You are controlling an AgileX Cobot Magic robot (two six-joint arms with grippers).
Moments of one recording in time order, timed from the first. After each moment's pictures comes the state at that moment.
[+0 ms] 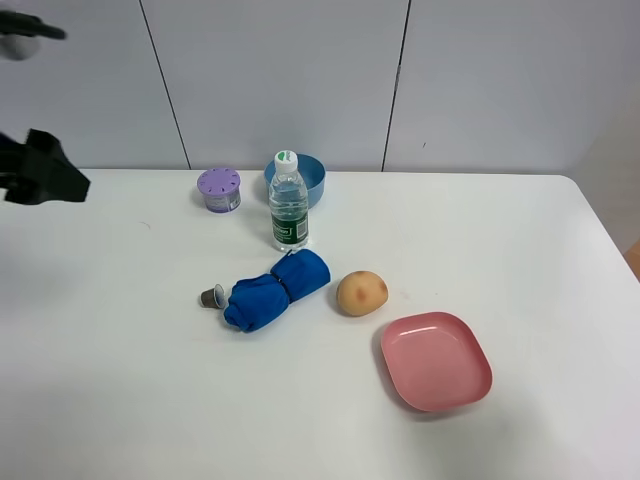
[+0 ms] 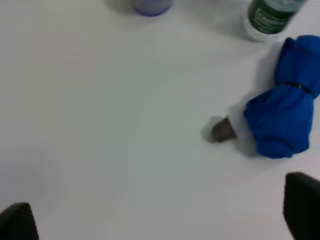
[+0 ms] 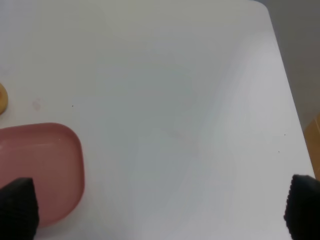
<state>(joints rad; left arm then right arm) -0.23 1.13 -1.06 -0.05 0.94 0.09 -0.04 0.00 -0.48 0.01 1.07 -0.14</state>
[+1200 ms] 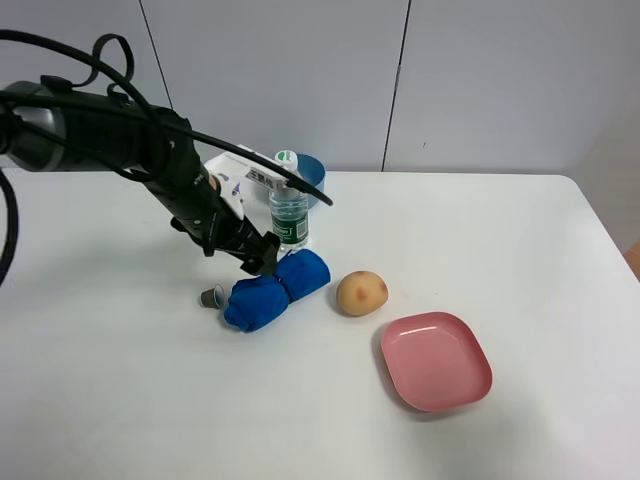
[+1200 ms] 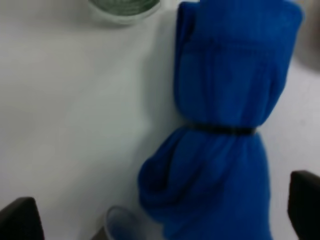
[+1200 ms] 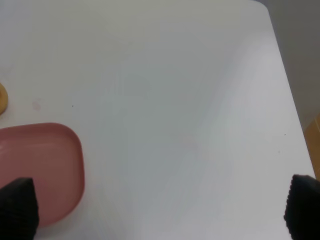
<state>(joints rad) -0.55 1.85 -1.18 -0.13 0.59 0.17 -0.04 0.00 -0.48 0.01 1.07 -0.14</state>
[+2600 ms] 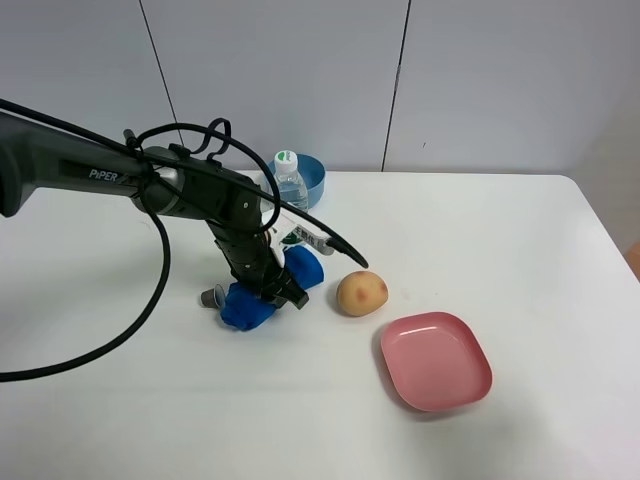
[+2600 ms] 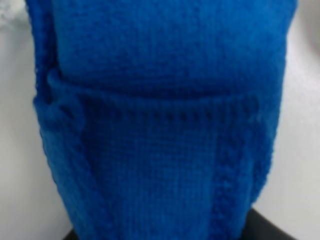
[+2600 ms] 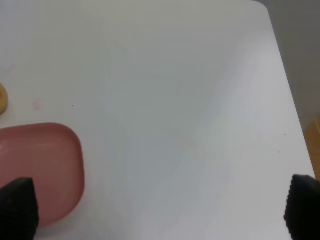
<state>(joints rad) -0.62 2.13 -1.26 -0.11 0.53 0.18 -0.04 0.00 -0.48 0.01 1.07 -0.14</state>
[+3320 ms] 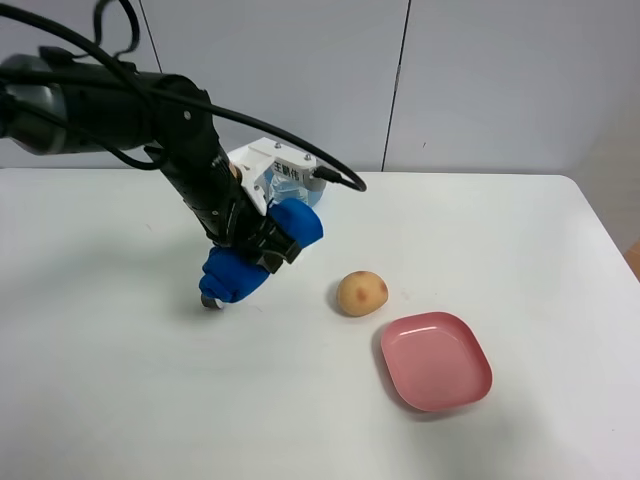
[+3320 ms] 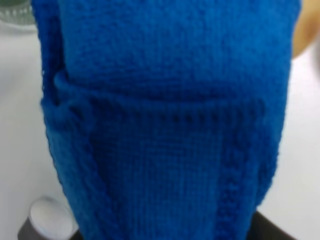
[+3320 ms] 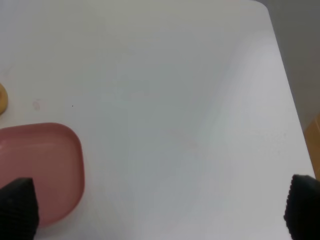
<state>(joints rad) -0.61 1.78 -1.26 -0.23 0.80 0.17 -0.04 0.00 -0.48 0.01 1.07 -0.14</state>
